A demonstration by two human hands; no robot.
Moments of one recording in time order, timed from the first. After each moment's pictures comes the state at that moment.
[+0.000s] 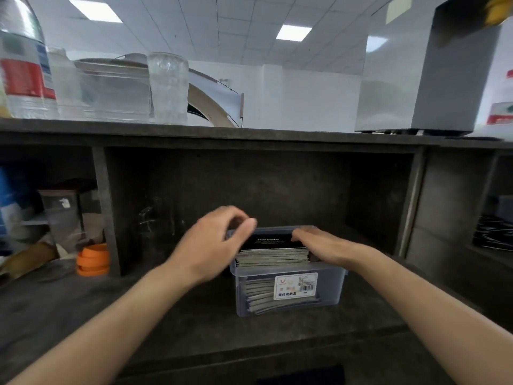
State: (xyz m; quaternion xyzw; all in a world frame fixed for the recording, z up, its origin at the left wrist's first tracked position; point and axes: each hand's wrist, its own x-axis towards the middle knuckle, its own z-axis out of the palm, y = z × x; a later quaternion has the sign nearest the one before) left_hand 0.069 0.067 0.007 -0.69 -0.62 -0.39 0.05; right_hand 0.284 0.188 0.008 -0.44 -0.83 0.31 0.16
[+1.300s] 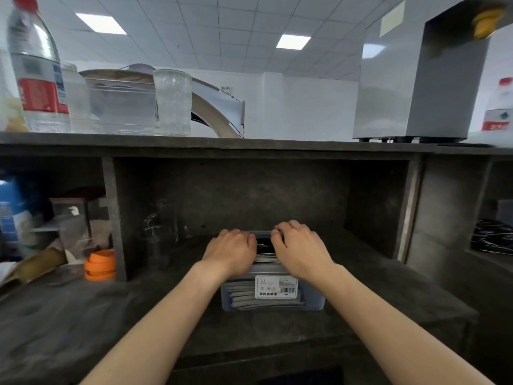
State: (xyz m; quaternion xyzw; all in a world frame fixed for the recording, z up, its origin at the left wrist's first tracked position) left_hand 0.078 0.133 -0.020 -0.63 -0.75 -0.20 0.02; right_hand 0.242 0.168 -0.012 -0.47 -0.84 -0.01 0.27
